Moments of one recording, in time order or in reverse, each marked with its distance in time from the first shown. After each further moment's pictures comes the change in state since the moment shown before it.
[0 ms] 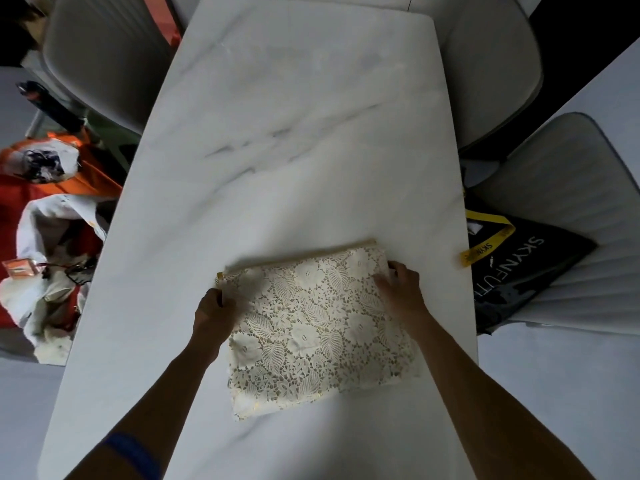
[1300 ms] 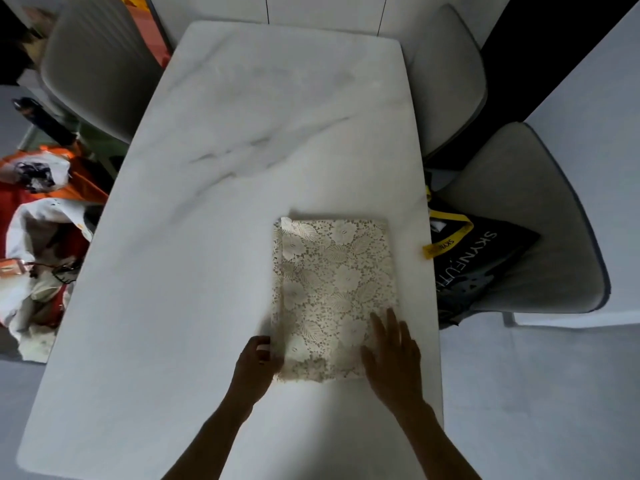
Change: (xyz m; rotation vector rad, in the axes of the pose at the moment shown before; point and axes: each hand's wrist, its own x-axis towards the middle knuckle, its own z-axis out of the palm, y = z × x) left_hand -0.137 -0.034 0.073 -0.107 -0.312 -0.014; right_hand -0.135 0.095 -0.019 -0.668 0.035 -0.265
